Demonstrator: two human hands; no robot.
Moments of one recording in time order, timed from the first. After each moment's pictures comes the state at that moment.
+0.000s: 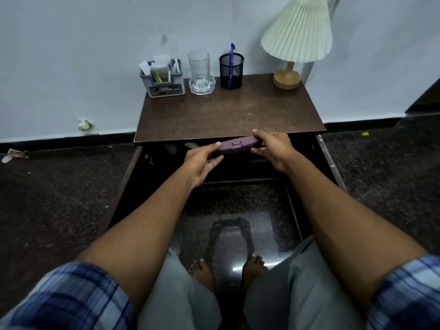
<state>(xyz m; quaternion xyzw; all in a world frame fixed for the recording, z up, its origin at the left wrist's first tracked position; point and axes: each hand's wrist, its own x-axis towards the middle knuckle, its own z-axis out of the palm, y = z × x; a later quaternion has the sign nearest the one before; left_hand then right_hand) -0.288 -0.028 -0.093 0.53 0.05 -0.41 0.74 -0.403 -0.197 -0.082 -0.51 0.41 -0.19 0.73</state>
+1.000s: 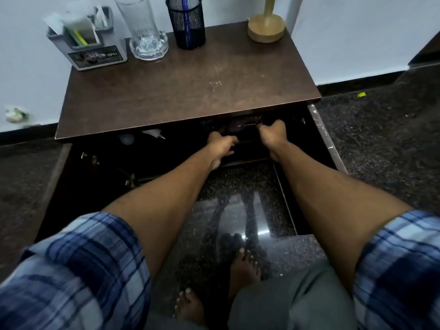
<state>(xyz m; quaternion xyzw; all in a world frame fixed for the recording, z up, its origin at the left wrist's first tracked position) -0.306 -0.191 -0.225 0.75 -0.06 -0.42 0.51 -0.403 -0.301 -0.224 -0.60 0.58 -0.20 0.51</state>
